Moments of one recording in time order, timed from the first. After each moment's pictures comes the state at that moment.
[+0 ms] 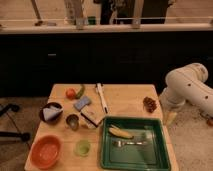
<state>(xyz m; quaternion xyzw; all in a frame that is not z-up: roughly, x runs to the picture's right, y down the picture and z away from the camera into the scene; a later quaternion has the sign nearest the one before) 0.287 0.111 0.683 -0.28 0.02 0.02 0.96</state>
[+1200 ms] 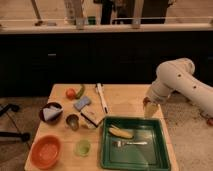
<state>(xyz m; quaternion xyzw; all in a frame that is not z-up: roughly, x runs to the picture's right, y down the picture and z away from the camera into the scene) 0.204 0.082 0.708 -0.29 -0.05 0.16 0.94</state>
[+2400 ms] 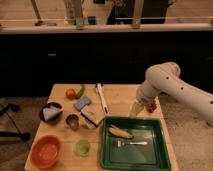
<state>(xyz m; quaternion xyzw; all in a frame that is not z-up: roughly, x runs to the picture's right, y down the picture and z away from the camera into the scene) 0.157 0.090 0.728 -0.30 -0.06 0.24 0.92</state>
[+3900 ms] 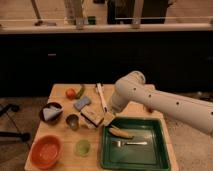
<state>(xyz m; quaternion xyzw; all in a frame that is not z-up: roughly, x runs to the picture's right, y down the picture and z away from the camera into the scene) 0.024 0.129 0.741 -0.31 -0.08 0.25 0.91</state>
